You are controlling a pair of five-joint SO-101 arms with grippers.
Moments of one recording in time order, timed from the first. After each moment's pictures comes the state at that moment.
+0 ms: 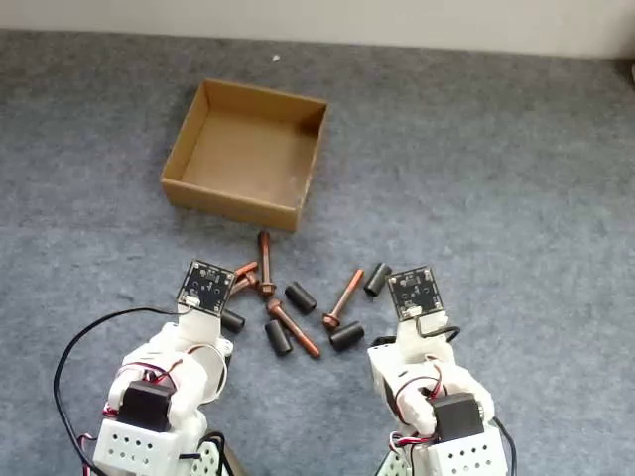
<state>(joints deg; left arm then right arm) 7.3 -103.2 96.0 75.5 0.6 -18.6 -103.7 96.0 70.5 5.4</state>
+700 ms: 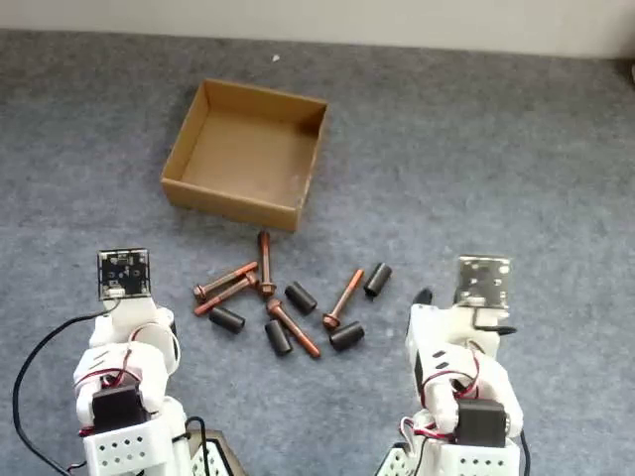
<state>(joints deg) -19.9 -103.3 94.3 65.5 -3.2 -2.8 -103.6 85.7 60.7 0.8</state>
